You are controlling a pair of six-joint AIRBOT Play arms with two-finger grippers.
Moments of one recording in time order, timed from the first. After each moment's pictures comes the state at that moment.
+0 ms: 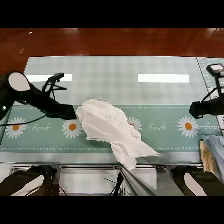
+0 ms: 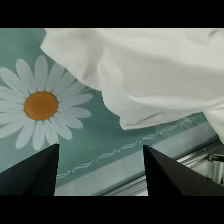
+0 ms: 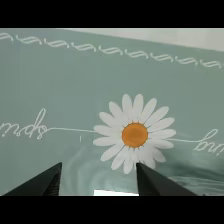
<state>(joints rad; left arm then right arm) -0.14 -1.13 0.93 1.15 -1.41 -1.39 -0.06 -0.84 0.92 -1.62 1.36 1.42</state>
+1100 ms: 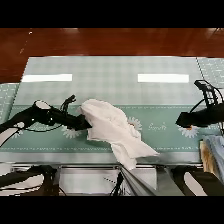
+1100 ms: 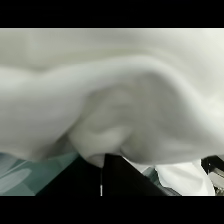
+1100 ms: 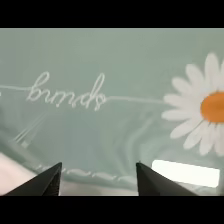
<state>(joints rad) -0.10 -1.39 0.60 0.56 -1.09 -1.03 -0.15 -0.84 0.79 -1.36 1.44 1.41</state>
